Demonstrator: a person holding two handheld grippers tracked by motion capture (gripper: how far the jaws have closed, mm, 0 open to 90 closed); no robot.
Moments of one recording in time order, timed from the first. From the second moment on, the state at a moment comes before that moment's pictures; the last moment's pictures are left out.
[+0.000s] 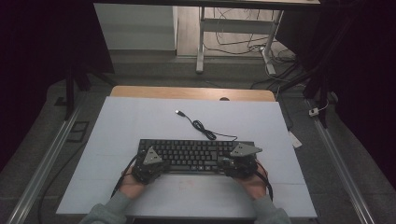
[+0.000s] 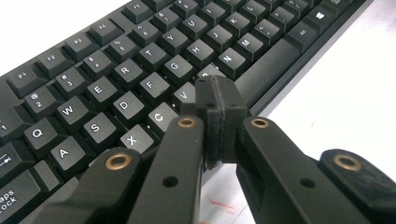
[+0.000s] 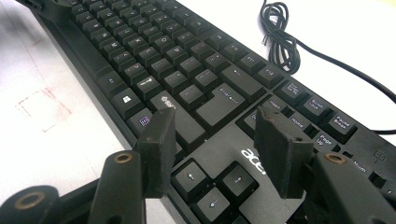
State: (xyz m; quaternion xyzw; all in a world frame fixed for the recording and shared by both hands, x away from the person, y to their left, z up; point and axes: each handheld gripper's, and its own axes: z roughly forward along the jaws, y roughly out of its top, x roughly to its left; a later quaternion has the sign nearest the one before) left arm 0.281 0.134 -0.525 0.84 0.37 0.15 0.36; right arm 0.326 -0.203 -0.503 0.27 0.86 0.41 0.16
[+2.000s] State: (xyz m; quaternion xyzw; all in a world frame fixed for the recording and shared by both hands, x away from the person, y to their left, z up) left arm 0.285 0.187 -0.520 0.79 0.44 0.16 0.39; right arm 0.326 -0.204 -0.502 0.27 0.86 0.41 0.17
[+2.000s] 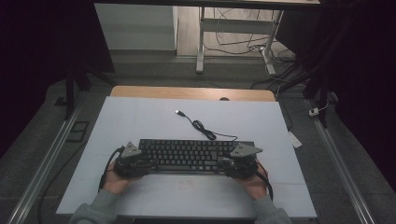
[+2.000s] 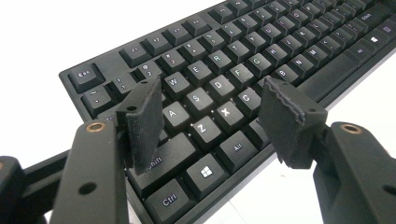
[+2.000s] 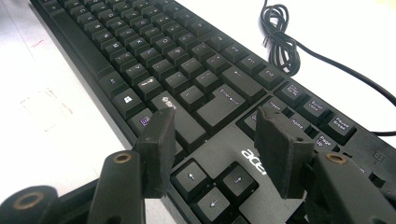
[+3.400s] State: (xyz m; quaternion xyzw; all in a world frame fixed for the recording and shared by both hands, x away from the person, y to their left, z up) left arm 0.336 0.147 -0.491 0.83 0.40 0.15 0.35; right arm 0.322 -0.207 -0.504 0.27 0.85 0.42 0.14
